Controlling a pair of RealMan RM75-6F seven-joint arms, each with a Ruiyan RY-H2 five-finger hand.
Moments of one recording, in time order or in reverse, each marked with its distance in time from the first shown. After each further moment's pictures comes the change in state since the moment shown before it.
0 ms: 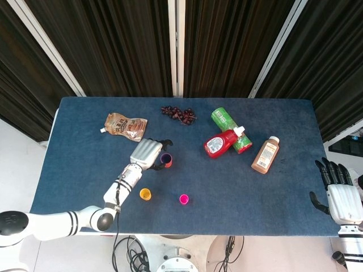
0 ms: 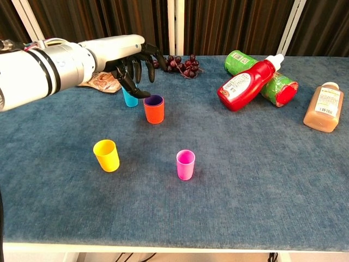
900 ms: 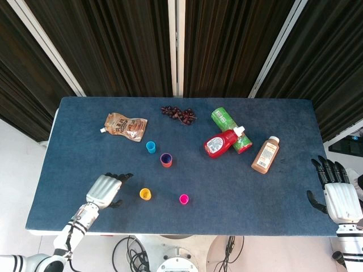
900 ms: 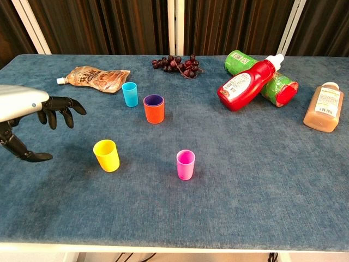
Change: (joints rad) left arm 0.308 0.280 0.341 -0.374 0.190 0.218 0.115; right arm 0.010 0.014 -0.001 -0.027 -0.026 0.003 -0.010
